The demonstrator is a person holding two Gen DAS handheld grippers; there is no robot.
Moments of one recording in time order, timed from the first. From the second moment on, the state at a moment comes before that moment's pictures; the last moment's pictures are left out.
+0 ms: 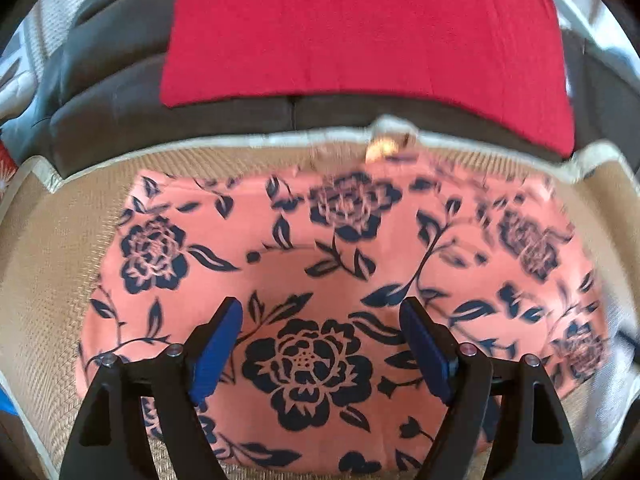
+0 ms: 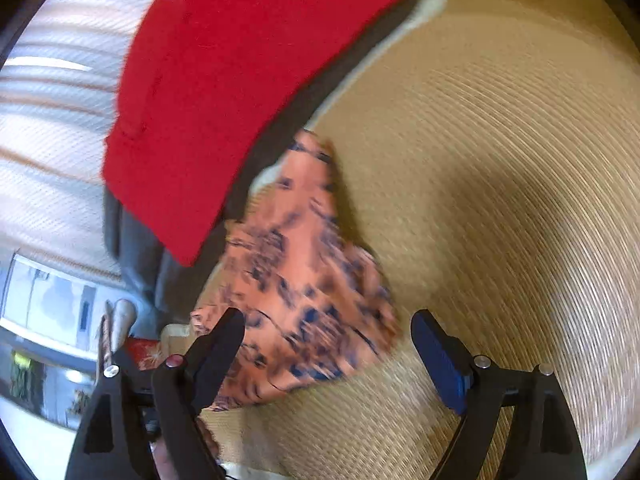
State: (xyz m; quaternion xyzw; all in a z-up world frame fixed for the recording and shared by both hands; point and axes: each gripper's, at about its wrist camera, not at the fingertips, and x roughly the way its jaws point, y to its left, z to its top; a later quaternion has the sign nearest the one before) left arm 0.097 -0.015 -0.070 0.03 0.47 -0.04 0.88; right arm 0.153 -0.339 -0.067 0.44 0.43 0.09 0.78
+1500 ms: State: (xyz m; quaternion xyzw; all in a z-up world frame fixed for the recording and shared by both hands) left arm 0.110 -0.015 -0.096 0.03 0.50 -0.02 0.87; right arm 0.130 -0.329 -0.119 0.56 0.39 0.07 0.73
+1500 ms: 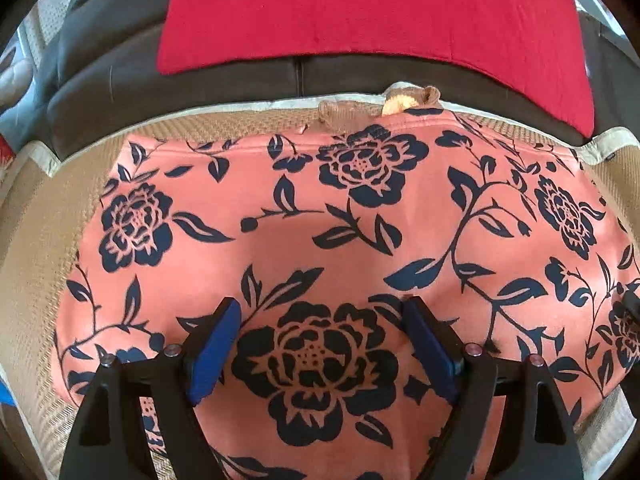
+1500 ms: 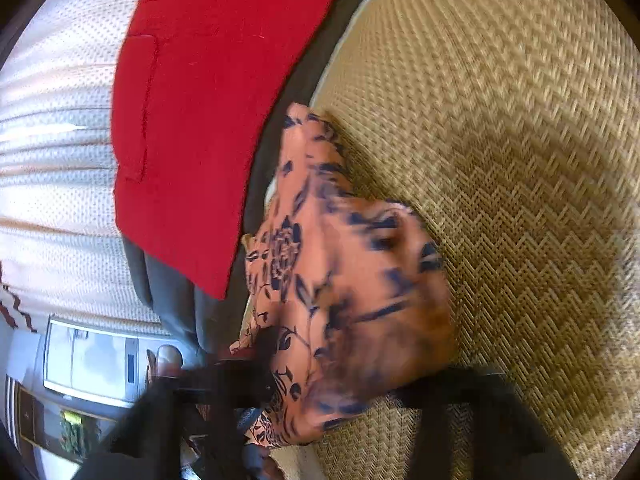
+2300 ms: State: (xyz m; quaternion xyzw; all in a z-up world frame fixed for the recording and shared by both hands) left arm 0.123 0.042 -0.095 -0.04 0.48 -0.07 0.88; right arm 0.192 -0.262 -0.061 0.39 0.41 0.06 0.82
